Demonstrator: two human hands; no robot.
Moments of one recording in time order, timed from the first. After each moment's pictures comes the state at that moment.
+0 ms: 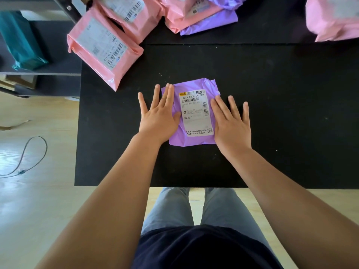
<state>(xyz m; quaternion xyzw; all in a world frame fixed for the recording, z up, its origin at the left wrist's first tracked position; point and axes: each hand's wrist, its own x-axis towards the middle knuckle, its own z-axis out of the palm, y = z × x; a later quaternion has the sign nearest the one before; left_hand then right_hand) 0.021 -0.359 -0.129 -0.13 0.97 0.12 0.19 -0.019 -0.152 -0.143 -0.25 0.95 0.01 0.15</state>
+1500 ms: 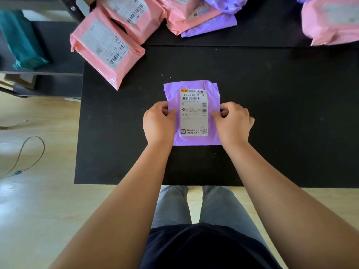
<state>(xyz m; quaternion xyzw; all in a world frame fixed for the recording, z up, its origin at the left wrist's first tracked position) 0.035 -0.333 -0.115 -0.42 0.81 0.40 0.01 -0.024 -0.175 -0.123 0.02 0.96 -0.24 0.12</state>
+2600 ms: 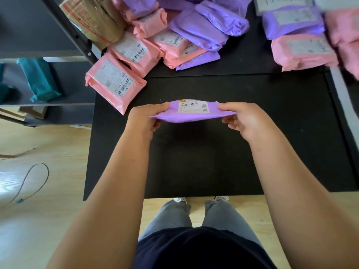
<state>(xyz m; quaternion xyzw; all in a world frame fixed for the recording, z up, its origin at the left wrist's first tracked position) 0.002 -0.374 -0.034 -0.49 0.57 0.66 0.05 -0.068 -0.158 -0.023 0.22 0.76 -0.53 0.31</state>
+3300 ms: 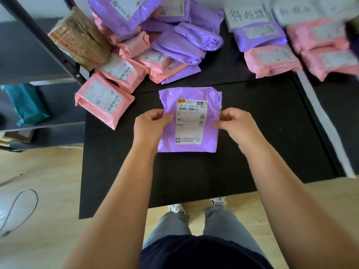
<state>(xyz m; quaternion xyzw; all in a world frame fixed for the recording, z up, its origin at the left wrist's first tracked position) 0.011 -0.343 -0.019 -0.33 0.72 0.61 0.01 -0.041 -0.137 -0.001 0.11 0.85 -0.47 0.21</state>
